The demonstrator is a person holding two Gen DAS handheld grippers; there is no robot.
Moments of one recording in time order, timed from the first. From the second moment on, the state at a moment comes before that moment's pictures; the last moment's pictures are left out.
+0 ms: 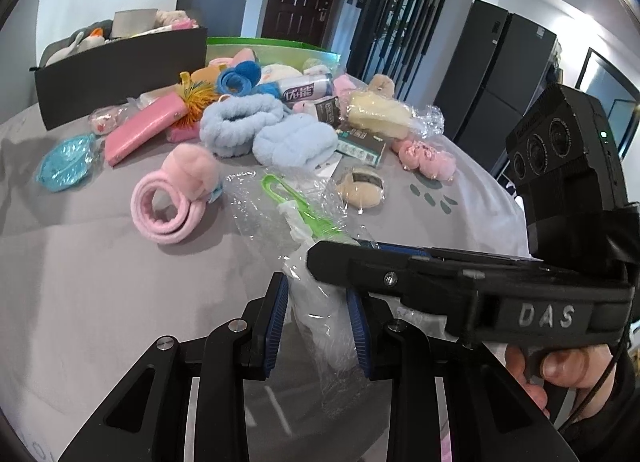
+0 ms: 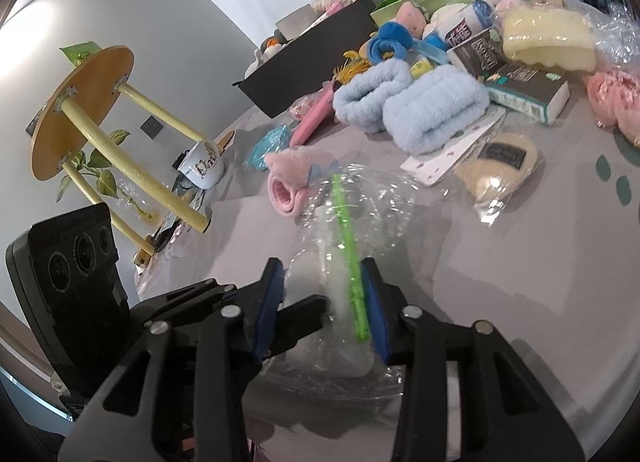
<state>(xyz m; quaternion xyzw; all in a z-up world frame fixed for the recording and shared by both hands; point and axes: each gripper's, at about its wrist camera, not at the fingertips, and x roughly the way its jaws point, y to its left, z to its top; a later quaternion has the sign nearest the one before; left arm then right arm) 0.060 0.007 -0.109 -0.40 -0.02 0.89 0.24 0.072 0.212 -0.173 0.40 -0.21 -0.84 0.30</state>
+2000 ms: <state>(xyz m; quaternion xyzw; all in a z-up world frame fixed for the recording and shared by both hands) -0.070 -0.072 0.042 -0.28 -0.03 0.94 0.20 -0.076 0.141 -0.015 0.32 -0.18 -0.85 0.37</state>
